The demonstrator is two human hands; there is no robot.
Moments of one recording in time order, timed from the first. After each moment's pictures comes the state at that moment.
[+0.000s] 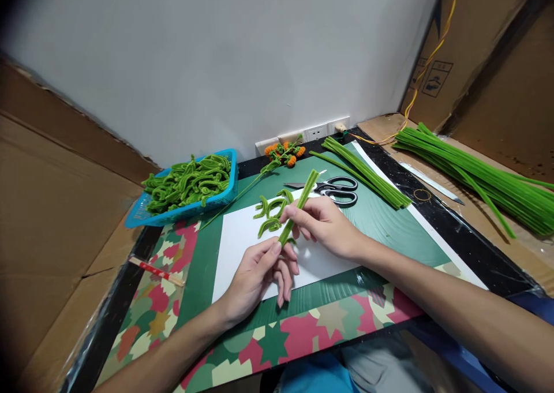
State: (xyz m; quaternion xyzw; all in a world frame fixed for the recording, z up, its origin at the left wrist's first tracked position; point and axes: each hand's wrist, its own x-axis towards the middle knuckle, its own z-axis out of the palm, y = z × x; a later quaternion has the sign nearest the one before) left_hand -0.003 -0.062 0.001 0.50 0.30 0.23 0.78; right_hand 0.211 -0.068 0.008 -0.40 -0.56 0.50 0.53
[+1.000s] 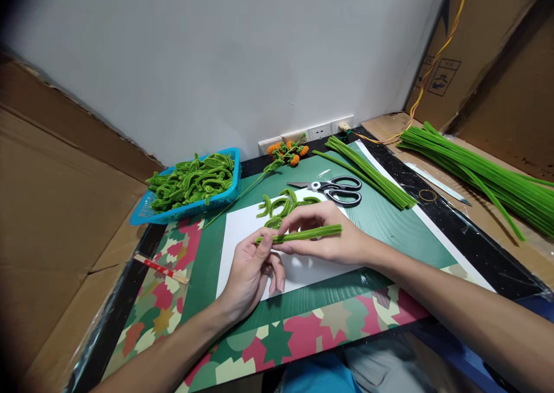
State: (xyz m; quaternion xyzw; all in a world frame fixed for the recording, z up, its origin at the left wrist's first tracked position) left_hand -0.001 -0.060 0.003 0.47 0.33 0.34 0.74; right_hand 0.212 -0.076 0.010 -0.35 -0.62 0.49 0.50
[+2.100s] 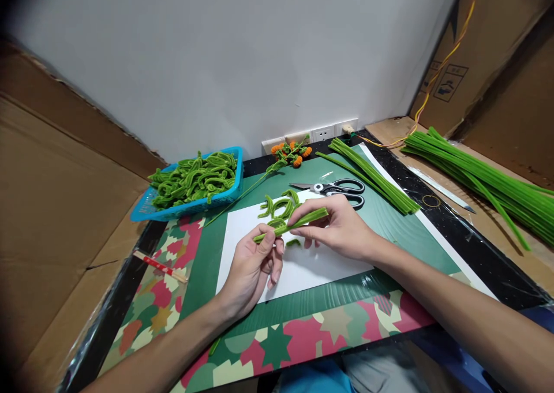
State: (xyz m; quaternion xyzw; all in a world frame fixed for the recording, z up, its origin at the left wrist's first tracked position) left_hand 0.004 -0.057 0.009 0.44 0.36 0.37 0.74; right_hand 0.218 -0.070 0.010 -0.38 -0.56 0.51 0.53
